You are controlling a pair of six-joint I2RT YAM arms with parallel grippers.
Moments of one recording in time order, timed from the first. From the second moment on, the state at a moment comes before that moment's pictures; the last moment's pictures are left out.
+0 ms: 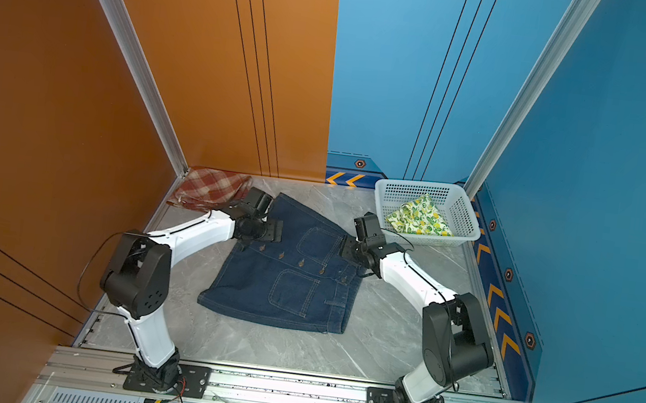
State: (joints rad) left arm -0.43 1.83 1.33 -0.54 -0.06 -0.43; right arm 0.40 1.60 1.08 -0.34 -0.02 0.55
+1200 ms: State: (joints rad) left arm -0.61 1.89 1.17 -0.43 -0.20 -0.47; right arm 0.36 1.37 0.96 -0.30 -0.09 0.55
